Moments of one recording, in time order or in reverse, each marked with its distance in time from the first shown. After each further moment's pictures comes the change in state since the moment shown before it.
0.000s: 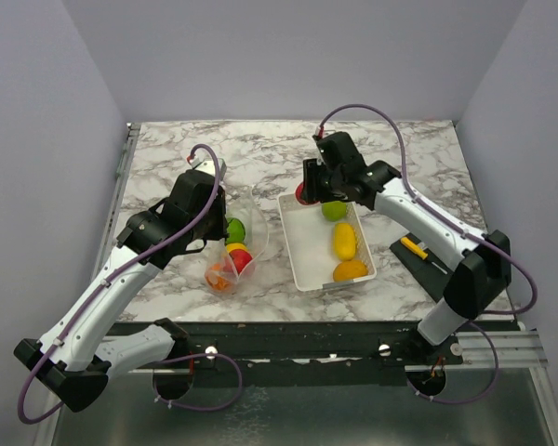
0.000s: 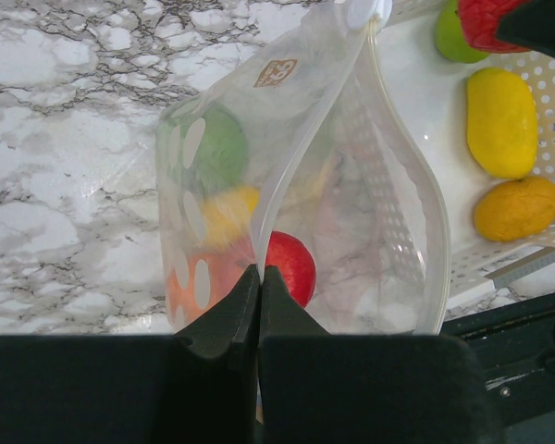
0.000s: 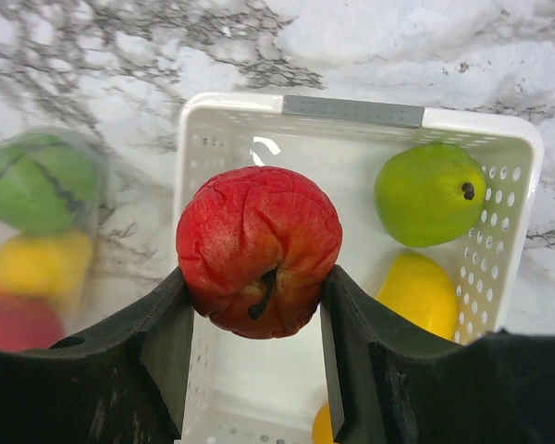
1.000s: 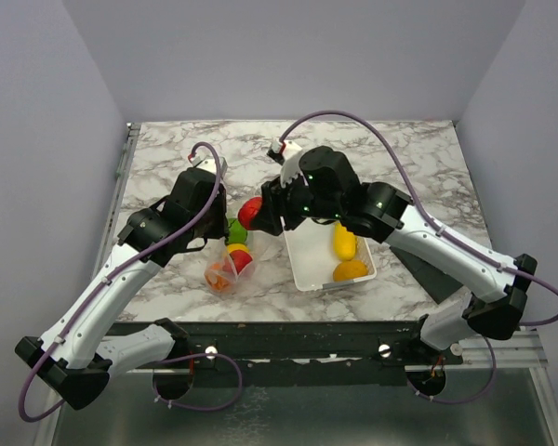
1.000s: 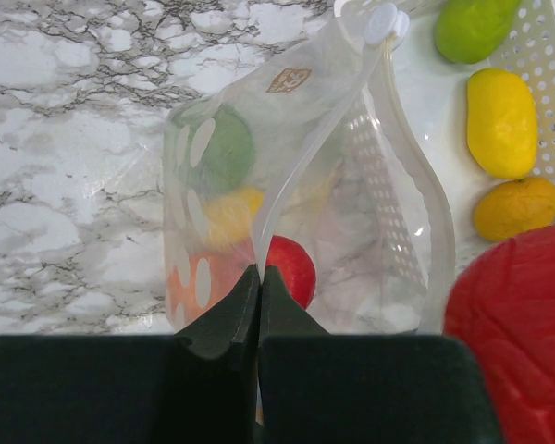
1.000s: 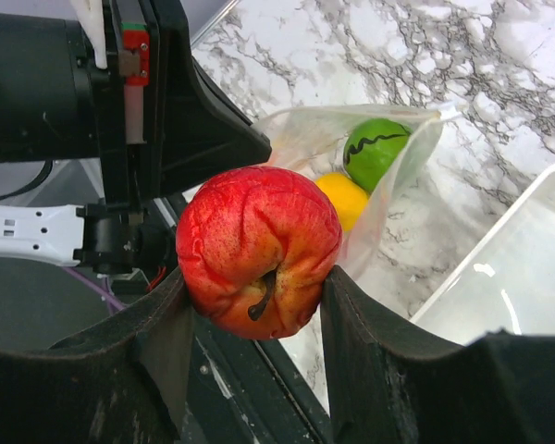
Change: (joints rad) left arm 0.000 0.015 0.019 -0.010 -0.001 0.003; right arm 0.341 -0.206 0.109 0.031 -0.214 -0.048
